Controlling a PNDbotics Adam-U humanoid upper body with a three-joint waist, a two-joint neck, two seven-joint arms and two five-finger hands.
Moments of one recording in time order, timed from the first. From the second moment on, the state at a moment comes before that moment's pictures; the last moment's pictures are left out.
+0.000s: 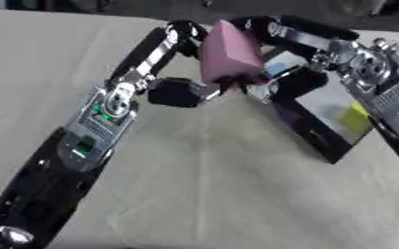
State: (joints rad) left arm -0.75 0.26 -0.40 -1.61 -0.38 0.16 -0.12; right arm -0.84 -0.50 0.44 -1.70 0.17 0.11 0.41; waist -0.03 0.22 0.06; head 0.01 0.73
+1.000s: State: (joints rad) left arm -0.72 0.28 -0.40 -1.61 -0.45 0.23 -0.04; right arm -0.83 -0.53 0.42 -1.72 0.16 0.12 0.38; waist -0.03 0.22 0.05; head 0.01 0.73
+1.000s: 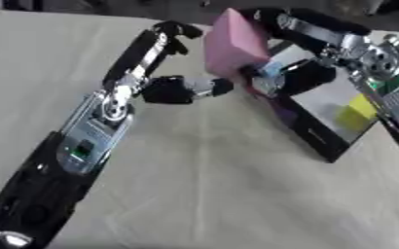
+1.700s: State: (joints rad) left arm -0.65 0.36 -0.37 -1.61 -0.44 0.24 -0.02; right arm -0.76 -0.62 0.33 -1.72 0.16 0.14 0.28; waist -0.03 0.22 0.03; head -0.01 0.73
